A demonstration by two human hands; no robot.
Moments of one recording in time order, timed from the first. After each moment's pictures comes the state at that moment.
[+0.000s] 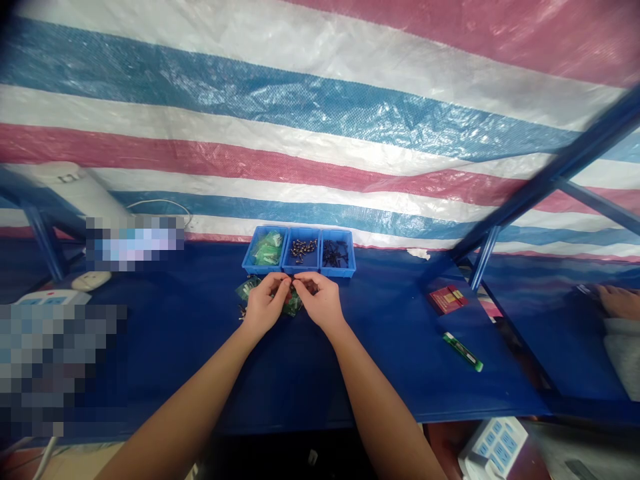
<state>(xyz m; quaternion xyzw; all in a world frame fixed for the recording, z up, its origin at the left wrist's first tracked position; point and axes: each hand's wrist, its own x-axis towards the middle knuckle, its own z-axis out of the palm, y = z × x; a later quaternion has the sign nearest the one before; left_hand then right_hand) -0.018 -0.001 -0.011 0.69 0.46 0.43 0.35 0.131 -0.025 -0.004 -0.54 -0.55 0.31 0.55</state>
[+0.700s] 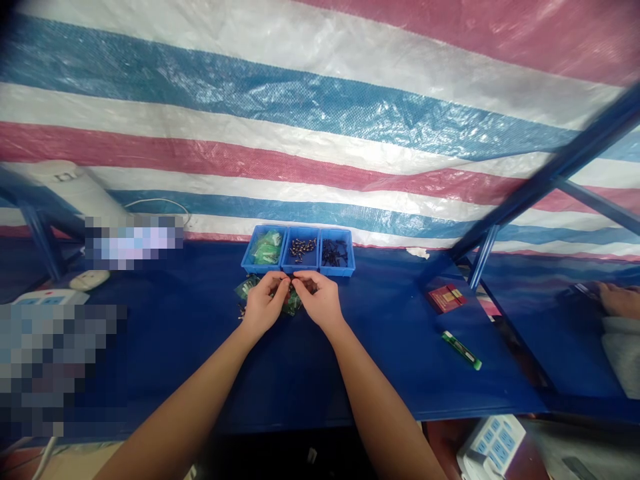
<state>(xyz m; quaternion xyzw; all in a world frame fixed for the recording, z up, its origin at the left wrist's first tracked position) -0.018 -0.001 -0.009 0.70 0.46 0.43 0.35 0.131 -0.025 -0.003 -0.54 -0.55 0.32 0.56</state>
